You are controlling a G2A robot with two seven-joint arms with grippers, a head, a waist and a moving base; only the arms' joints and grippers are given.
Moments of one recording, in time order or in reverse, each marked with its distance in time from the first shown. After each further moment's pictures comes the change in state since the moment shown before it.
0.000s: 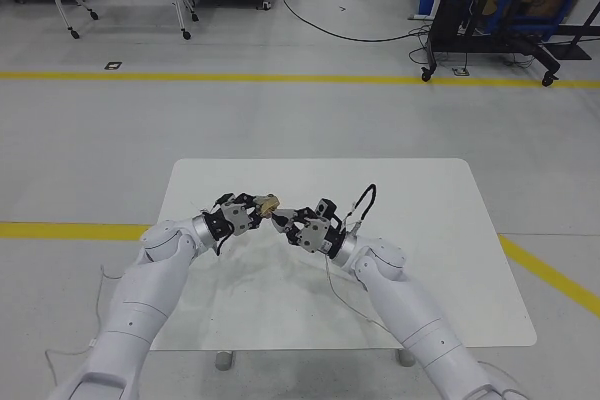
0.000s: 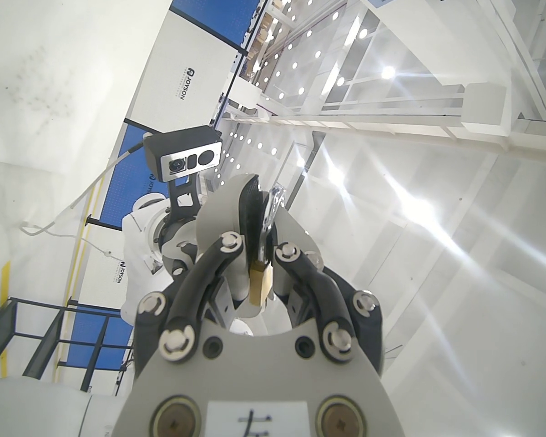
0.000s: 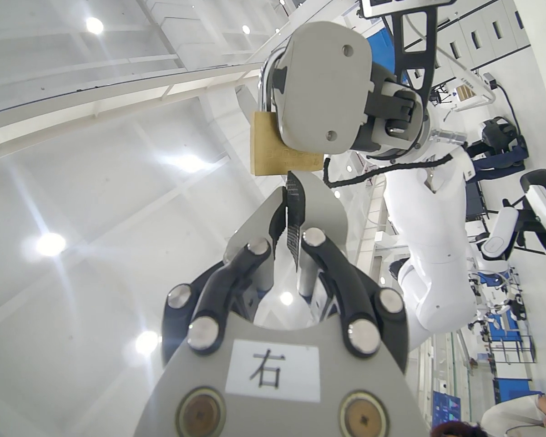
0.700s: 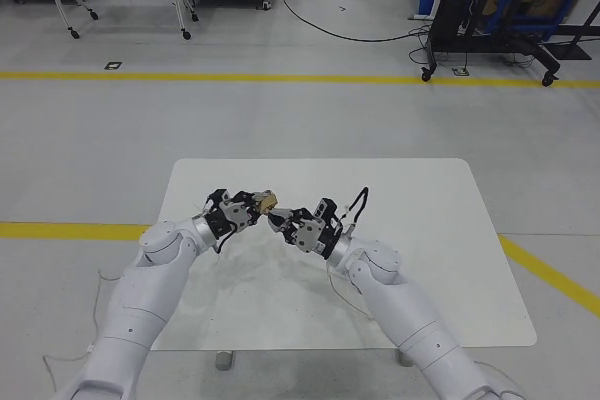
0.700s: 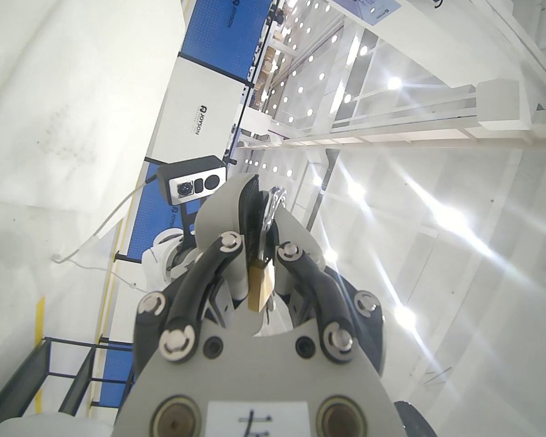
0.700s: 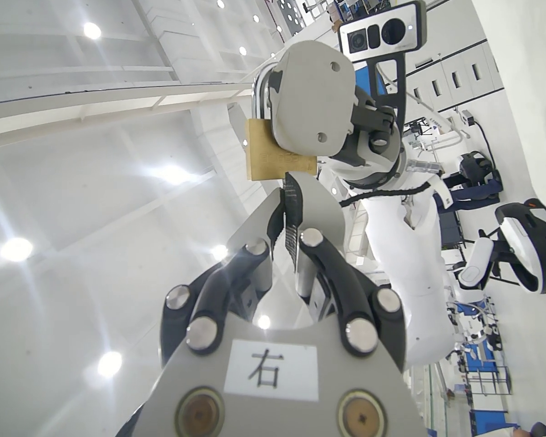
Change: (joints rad) left arm 0.039 0.011 -0.011 -0.088 0.093 -0.094 0.131; right arm -0.005 -0.005 -0.033 -0.017 -0.070 -0.070 -0.109
